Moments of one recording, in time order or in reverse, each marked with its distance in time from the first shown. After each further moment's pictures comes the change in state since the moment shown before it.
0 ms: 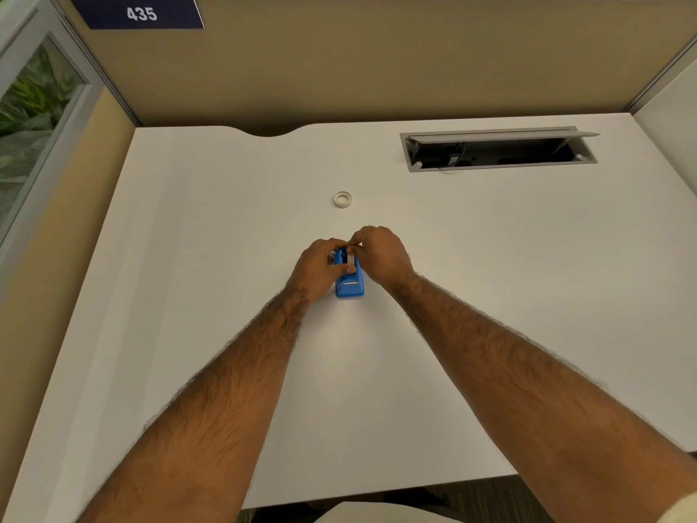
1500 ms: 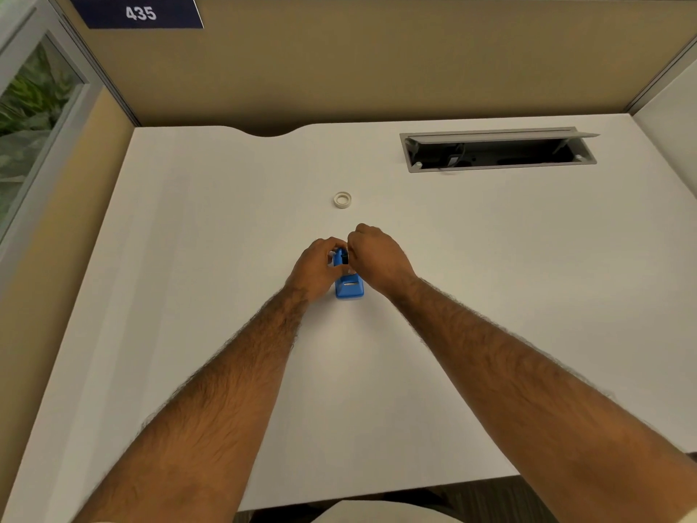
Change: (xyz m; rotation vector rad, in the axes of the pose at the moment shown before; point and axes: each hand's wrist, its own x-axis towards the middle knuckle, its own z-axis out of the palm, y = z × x) left_hand 0.007 -0.007 0.001 0.043 0.006 0.028; right_hand -0.002 -0.006 0.003 -0.257 -0.007 -0.156
